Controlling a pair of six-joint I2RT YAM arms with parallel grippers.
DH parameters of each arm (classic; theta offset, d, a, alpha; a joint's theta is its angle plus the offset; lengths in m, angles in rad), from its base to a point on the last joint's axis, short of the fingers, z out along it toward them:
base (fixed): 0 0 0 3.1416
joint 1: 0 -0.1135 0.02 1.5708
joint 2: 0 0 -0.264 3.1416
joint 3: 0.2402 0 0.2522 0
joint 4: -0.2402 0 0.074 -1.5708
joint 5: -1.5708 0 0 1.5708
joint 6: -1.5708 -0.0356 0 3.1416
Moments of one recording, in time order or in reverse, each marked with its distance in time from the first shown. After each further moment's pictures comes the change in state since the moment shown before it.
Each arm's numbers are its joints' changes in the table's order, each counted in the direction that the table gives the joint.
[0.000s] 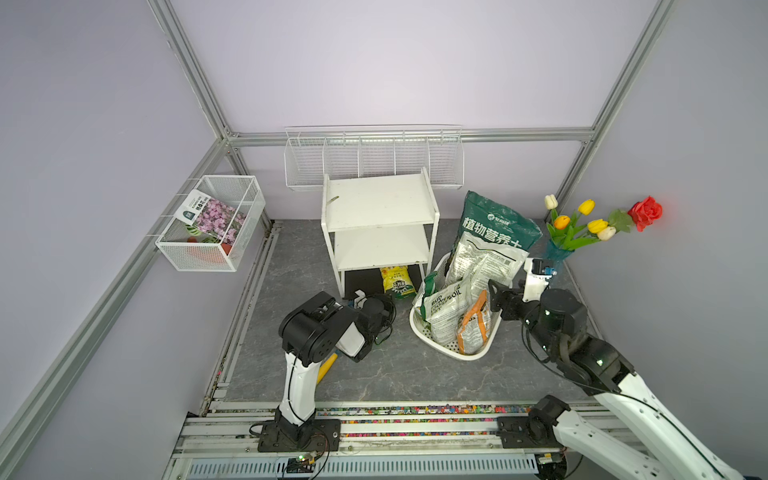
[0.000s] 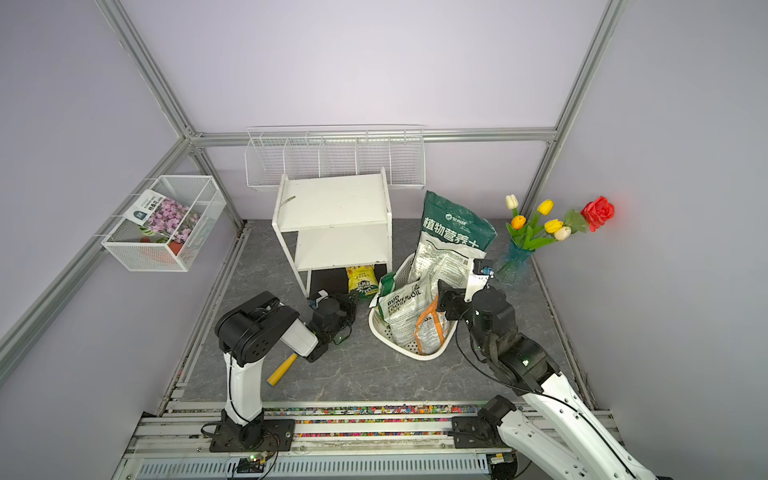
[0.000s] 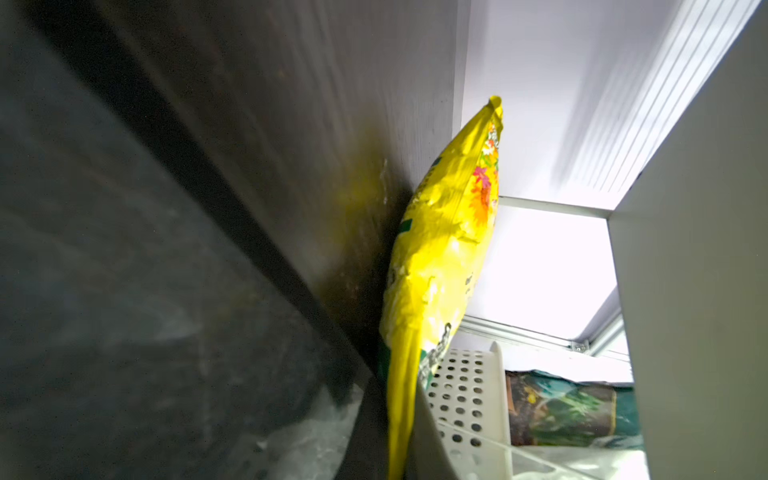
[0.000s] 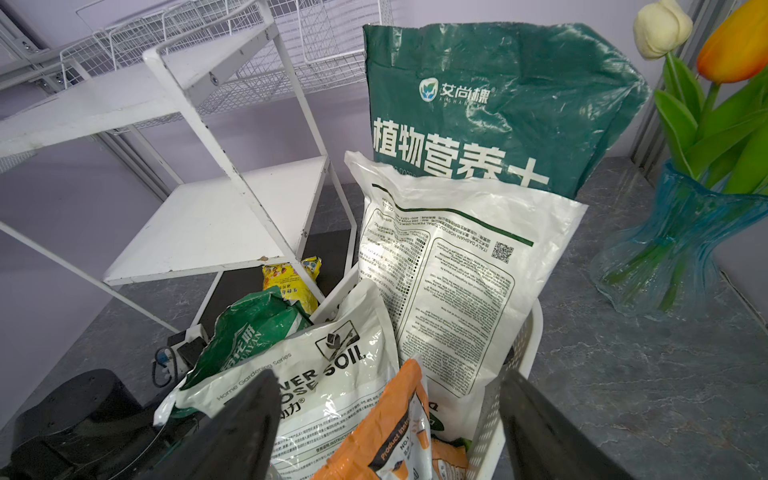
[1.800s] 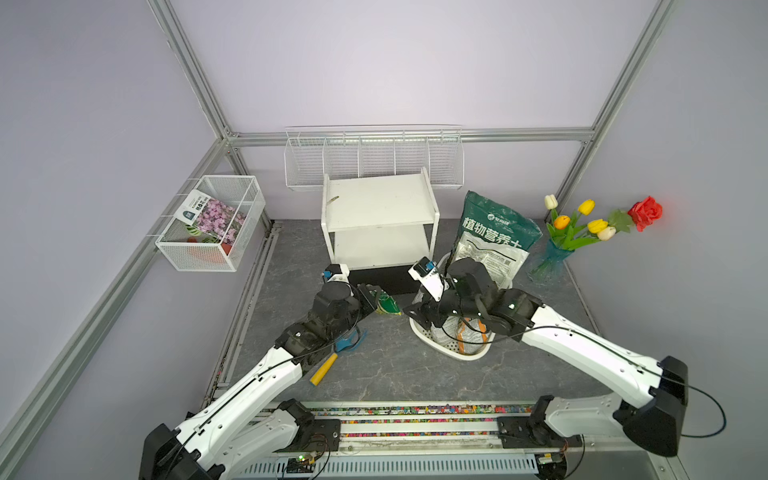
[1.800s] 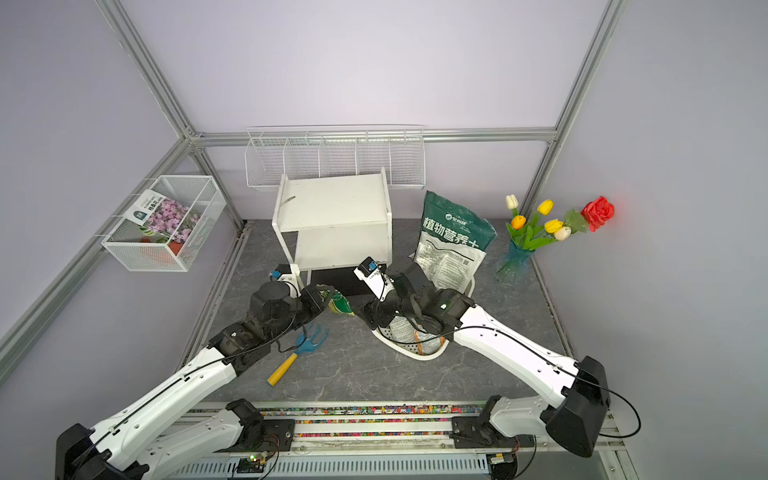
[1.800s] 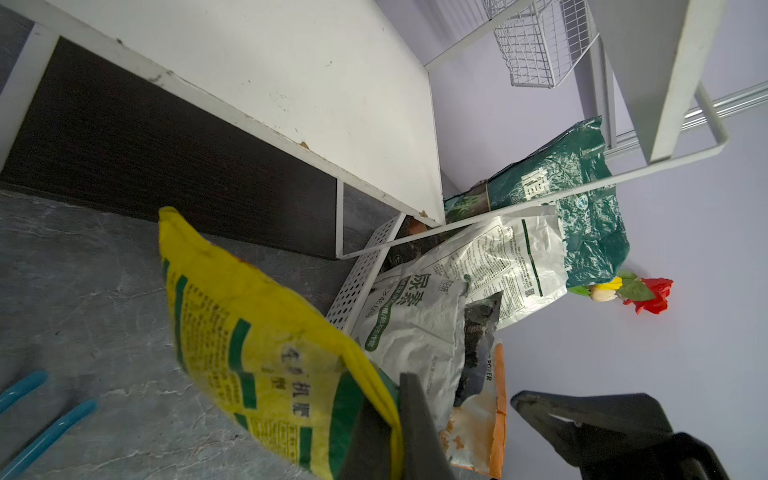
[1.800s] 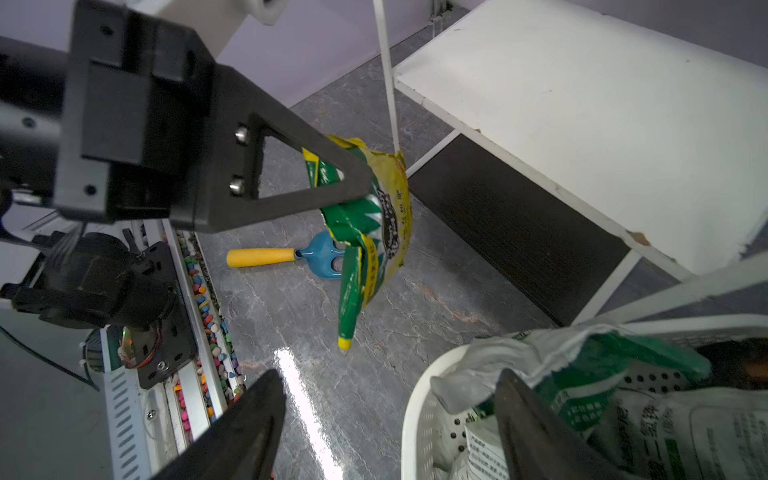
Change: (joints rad) left arm -0.005 -1.071 0.164 -1.334 -0.189 -0.602; right arm -0.278 0.621 0.364 -0.031 0.523 0.331
